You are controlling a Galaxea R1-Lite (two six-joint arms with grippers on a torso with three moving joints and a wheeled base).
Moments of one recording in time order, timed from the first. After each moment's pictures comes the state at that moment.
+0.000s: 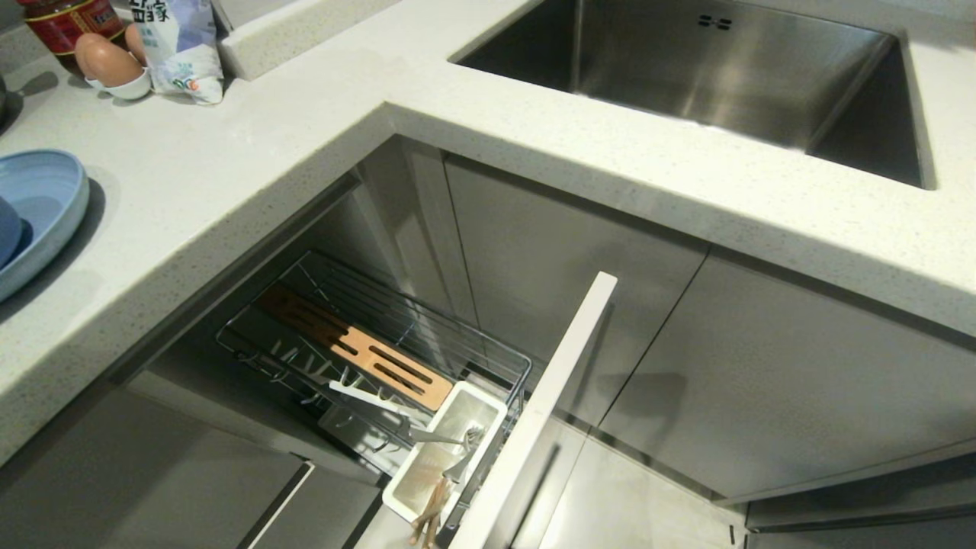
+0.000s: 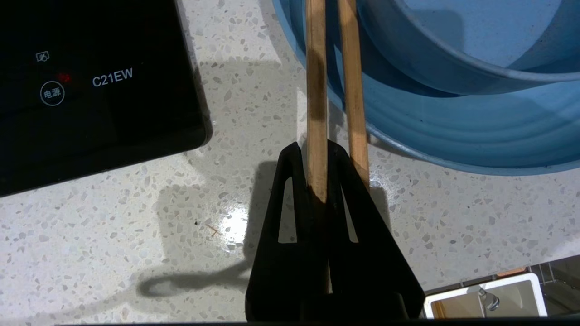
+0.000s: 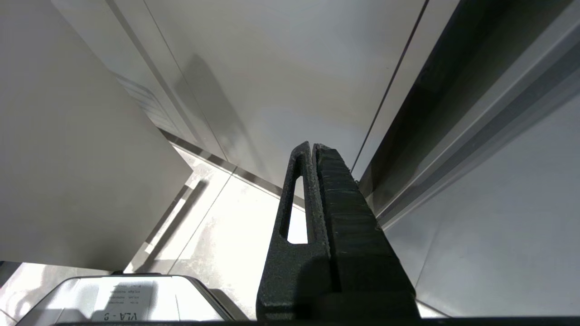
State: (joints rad) left arm 0.31 0.99 -1.29 0.85 0.29 -0.43; right arm 0.00 0.00 0.00 0.00 -0.02 0.02
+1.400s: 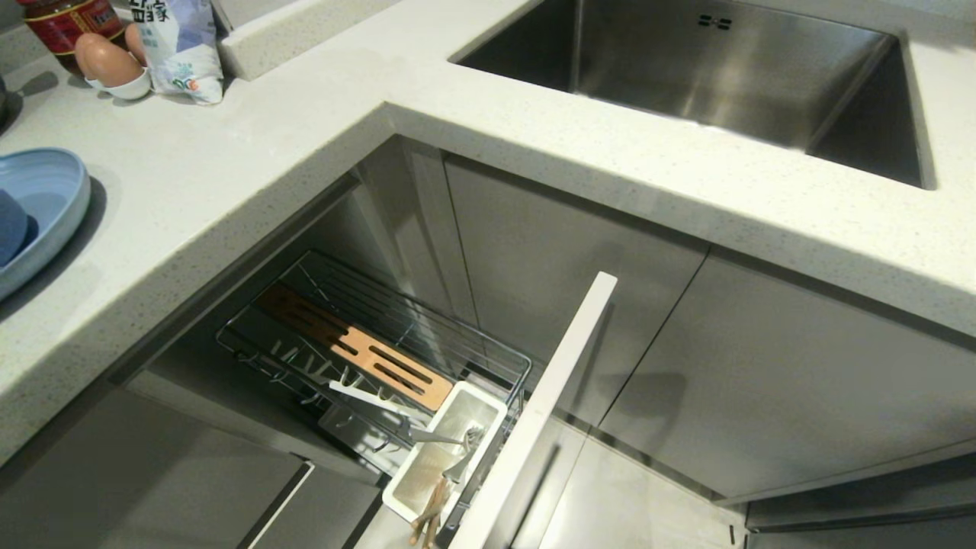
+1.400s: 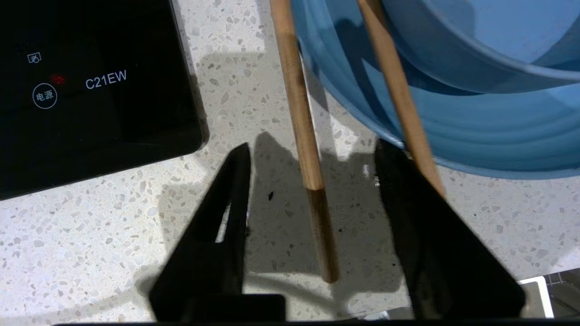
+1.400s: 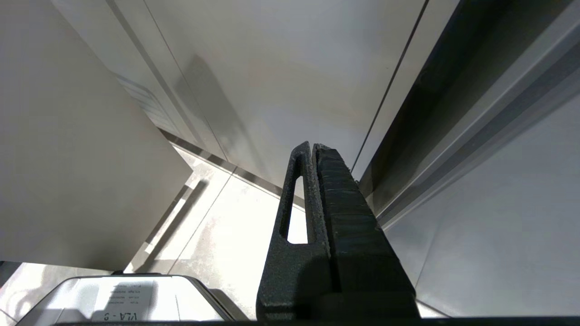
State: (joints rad) left arm 0.31 1.01 -1.28 0.85 0.29 -0.43; right arm 0.00 0.00 0.00 0.00 -0.02 0.02
